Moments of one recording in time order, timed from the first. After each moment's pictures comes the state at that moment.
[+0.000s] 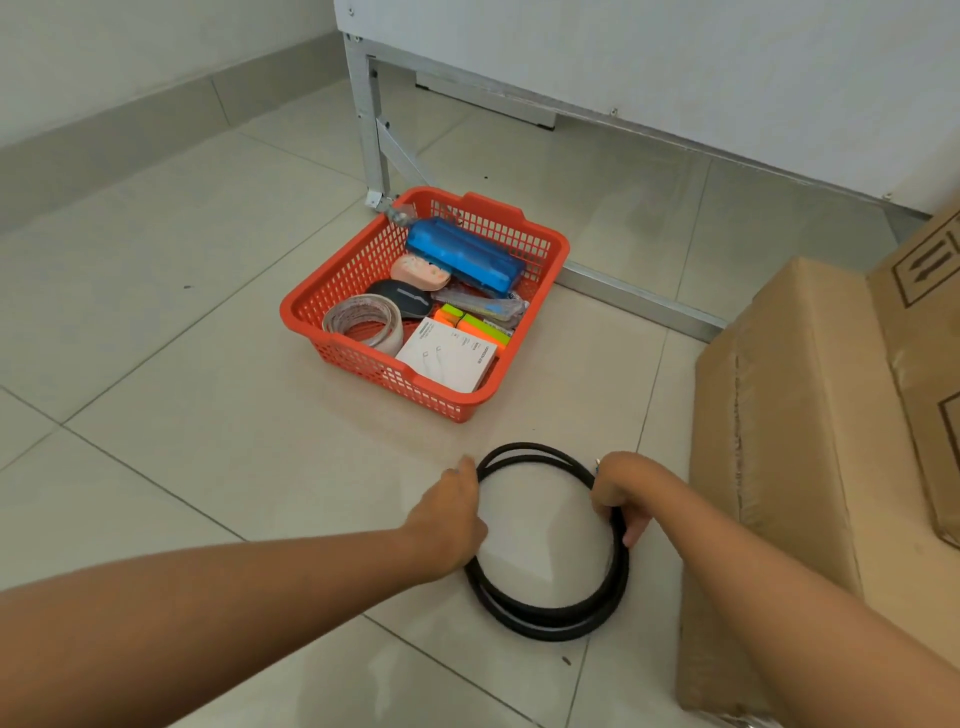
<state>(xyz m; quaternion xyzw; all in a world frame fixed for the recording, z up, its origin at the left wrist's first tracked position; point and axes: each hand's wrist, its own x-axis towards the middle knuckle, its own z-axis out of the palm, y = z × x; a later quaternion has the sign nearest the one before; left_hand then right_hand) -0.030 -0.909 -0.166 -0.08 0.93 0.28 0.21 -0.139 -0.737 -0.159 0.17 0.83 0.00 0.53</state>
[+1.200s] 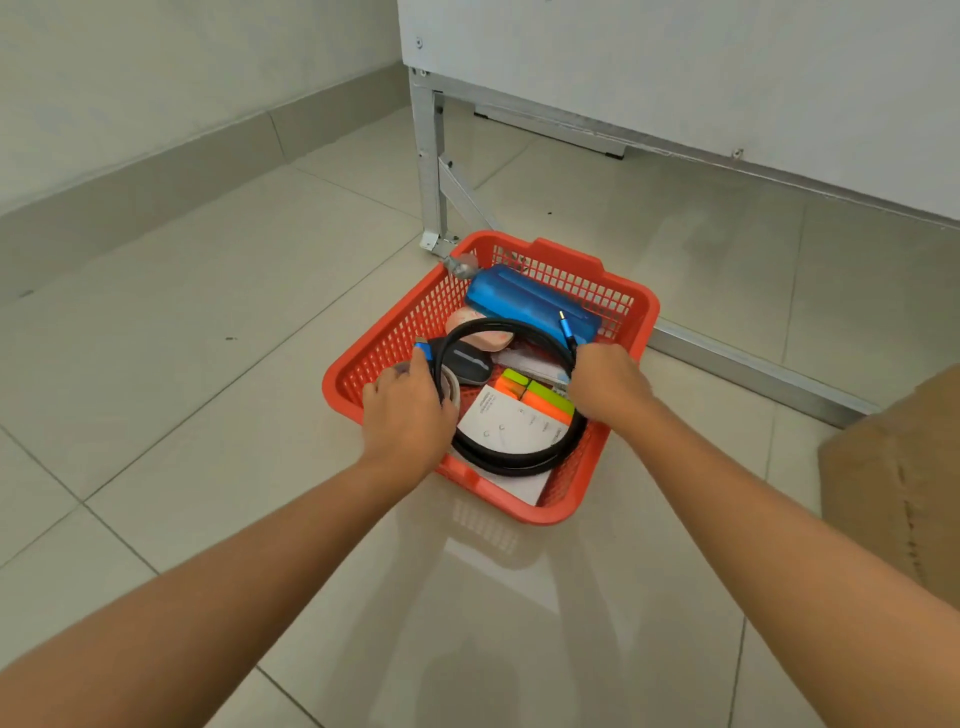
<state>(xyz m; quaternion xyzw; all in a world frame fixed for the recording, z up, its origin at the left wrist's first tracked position) -0.169 -1.035 -0.145 -0.23 0.96 0.16 -0.07 -0.271 -0.878 -0.122 -0.09 0.99 -0.09 0.10</state>
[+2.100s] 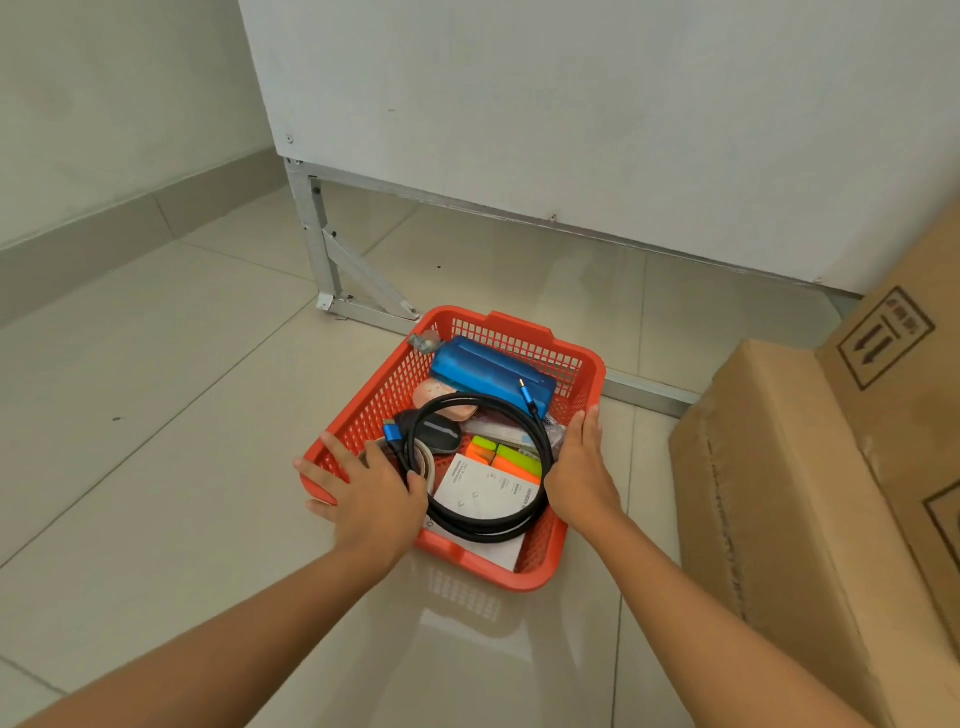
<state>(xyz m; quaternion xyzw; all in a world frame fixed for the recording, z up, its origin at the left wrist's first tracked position) -0.147 -0.953 -0.147 -0.30 0.93 0.22 0.03 -0.199 -0.774 -0.132 0.04 0.96 -0.27 0.09</state>
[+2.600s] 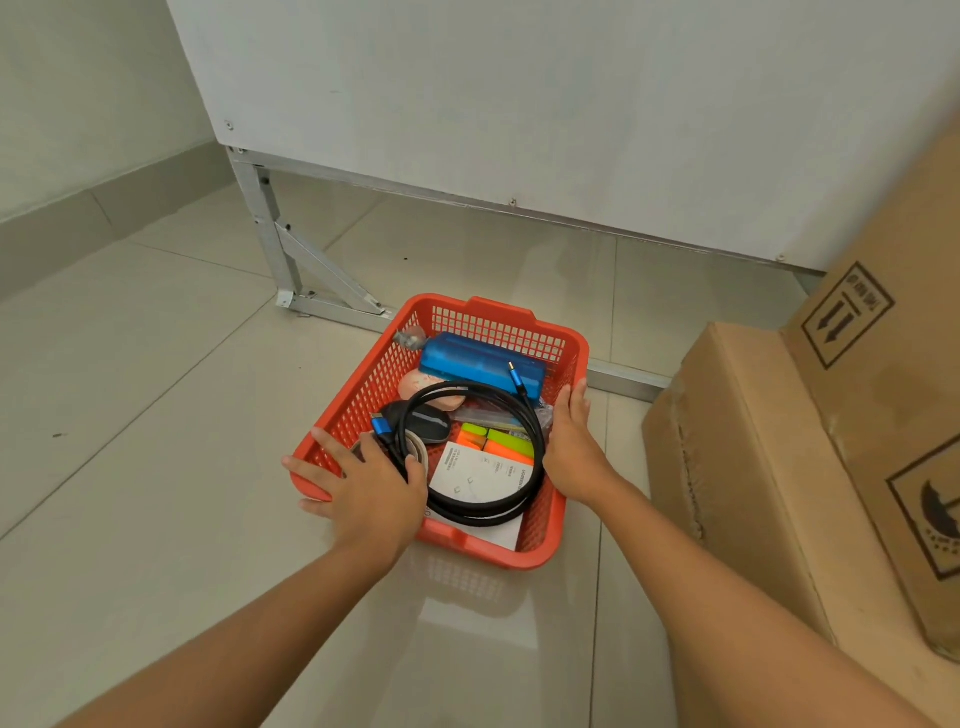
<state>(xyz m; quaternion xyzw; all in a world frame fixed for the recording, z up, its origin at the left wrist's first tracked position) -0.162 -0.922 -0.145 -0.29 0.94 0.20 0.02 -0.226 -0.742 -0.132 -0.01 0.94 -0.30 0.15</state>
